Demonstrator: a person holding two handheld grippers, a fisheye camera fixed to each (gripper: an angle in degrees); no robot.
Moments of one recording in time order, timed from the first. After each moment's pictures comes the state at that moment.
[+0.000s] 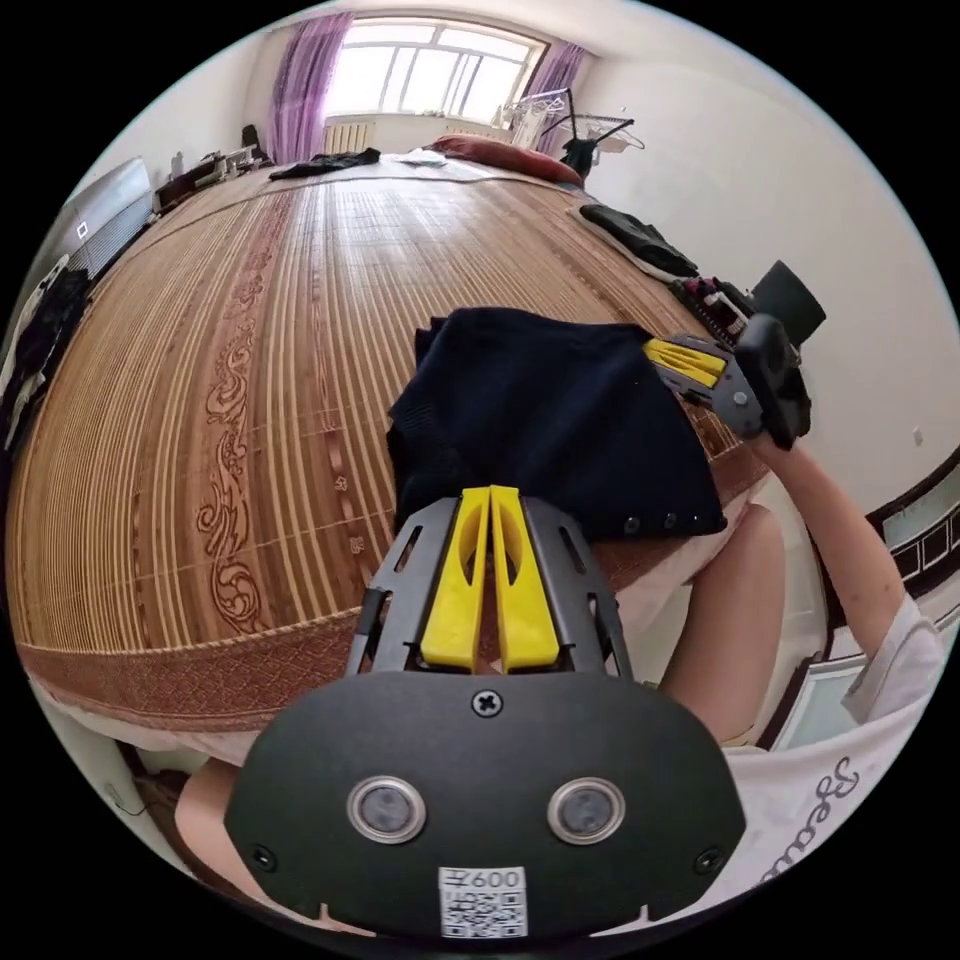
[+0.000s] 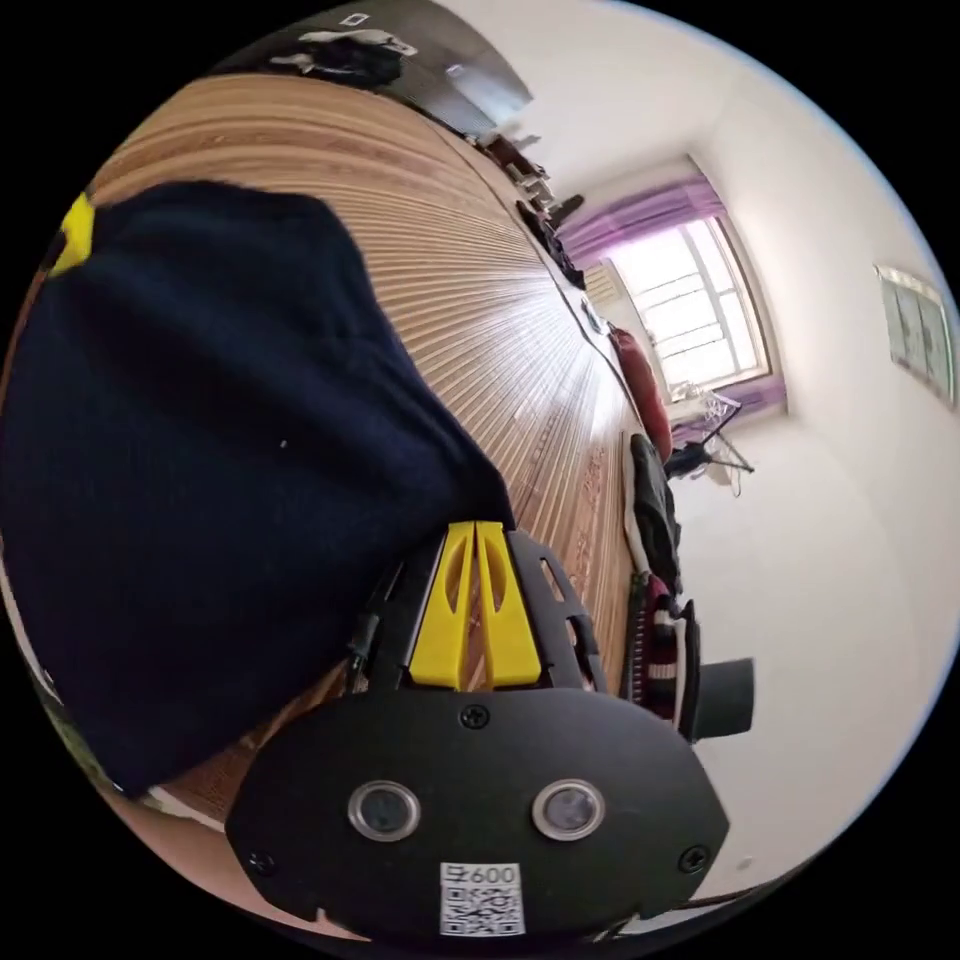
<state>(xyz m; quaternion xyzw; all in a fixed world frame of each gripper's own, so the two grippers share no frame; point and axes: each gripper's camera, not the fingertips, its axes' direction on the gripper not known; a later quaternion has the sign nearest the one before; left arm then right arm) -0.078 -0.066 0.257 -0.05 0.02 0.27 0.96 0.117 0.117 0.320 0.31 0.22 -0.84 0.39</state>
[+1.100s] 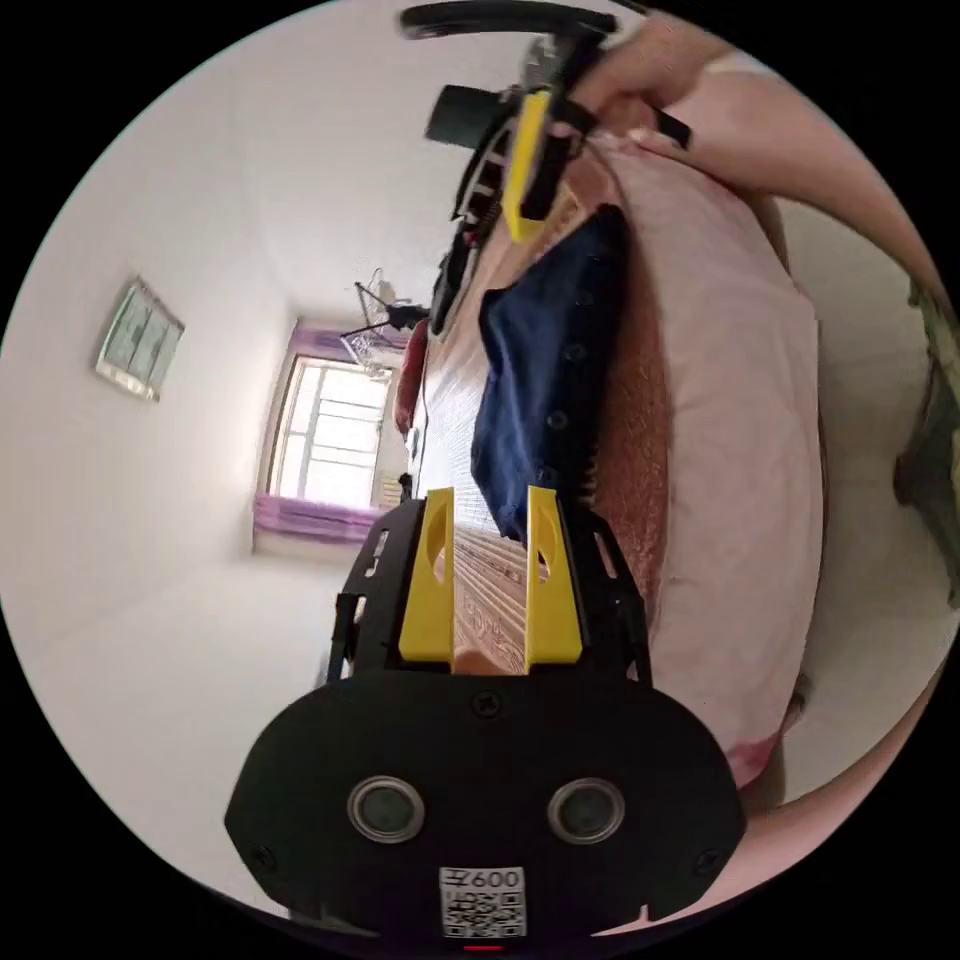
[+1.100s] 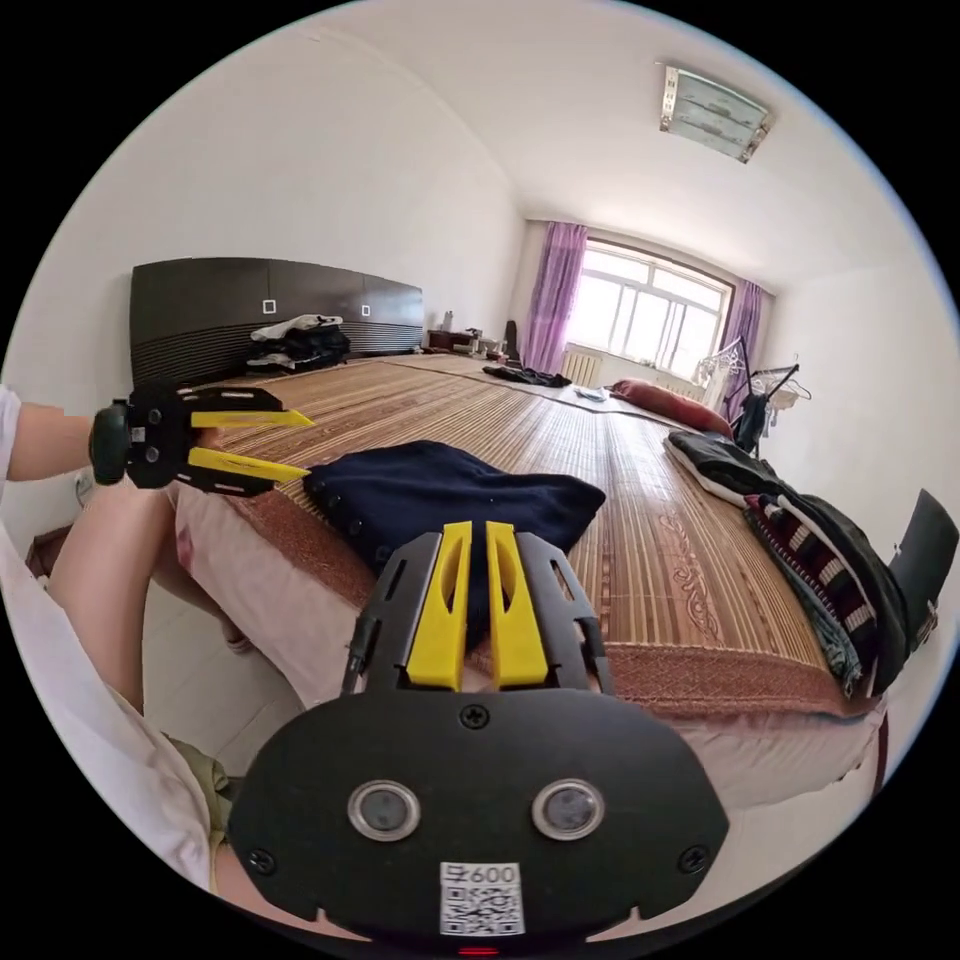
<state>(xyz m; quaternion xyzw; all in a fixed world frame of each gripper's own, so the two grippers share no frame) 0.156 0.196 0.173 0.21 -0.28 0.77 0.53 0.368 0.136 0.185 0.28 -0.12 -0.81 0.50</state>
